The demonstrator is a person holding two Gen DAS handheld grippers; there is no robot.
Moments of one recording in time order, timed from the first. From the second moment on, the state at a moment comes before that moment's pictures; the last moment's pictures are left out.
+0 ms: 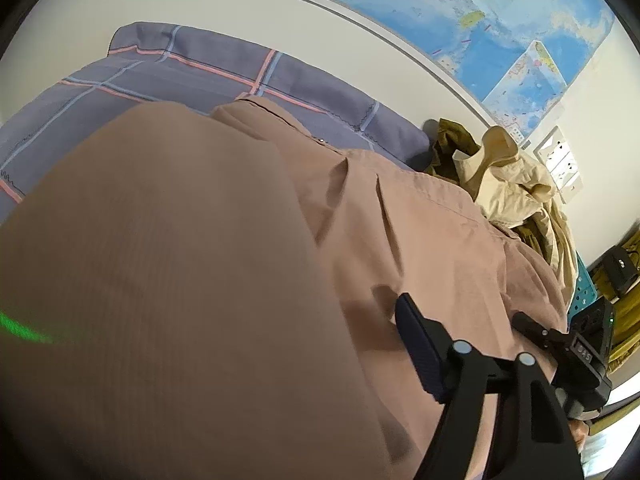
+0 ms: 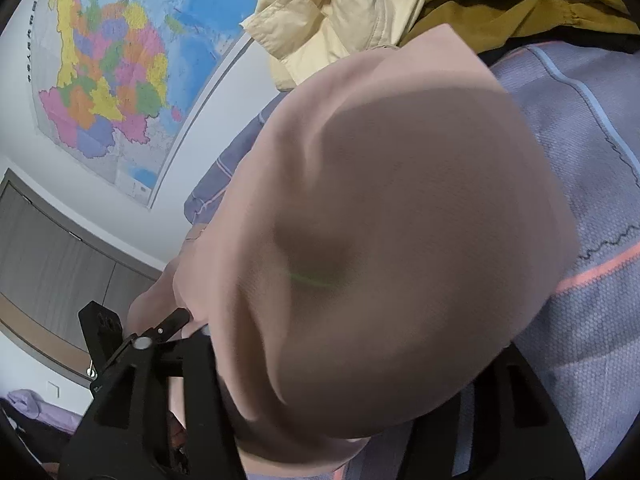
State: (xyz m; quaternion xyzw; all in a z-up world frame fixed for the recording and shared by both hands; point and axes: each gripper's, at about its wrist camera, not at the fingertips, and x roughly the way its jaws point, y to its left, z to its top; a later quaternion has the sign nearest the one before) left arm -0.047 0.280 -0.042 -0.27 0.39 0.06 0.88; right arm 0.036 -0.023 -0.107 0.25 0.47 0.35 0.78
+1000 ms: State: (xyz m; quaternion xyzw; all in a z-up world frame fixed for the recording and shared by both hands) left arm -0.047 0.310 0.023 -0.31 0.35 0.00 0.88; right arm 0.029 0.001 -0.020 0.24 0.41 0.44 0.76
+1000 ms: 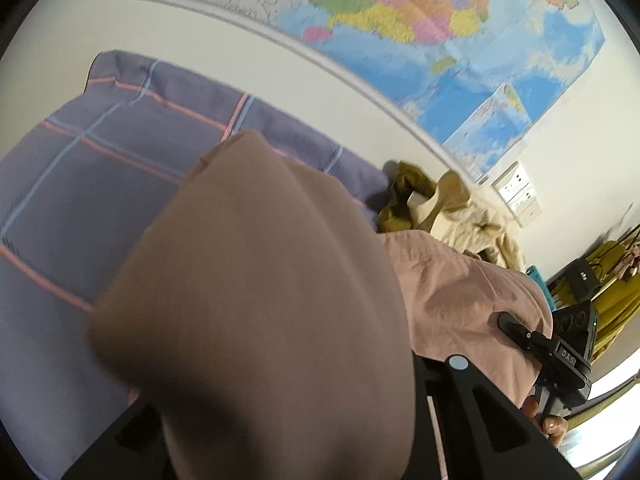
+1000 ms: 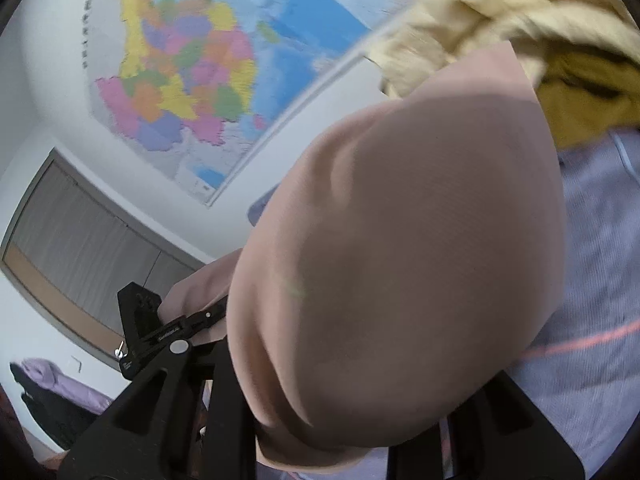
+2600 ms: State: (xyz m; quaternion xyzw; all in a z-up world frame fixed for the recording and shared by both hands) left arm -0.002 0.575 0.104 -0.22 0.27 0.24 0.90; right arm 0.127 0.330 0.014 0.18 0.42 0.54 0.70
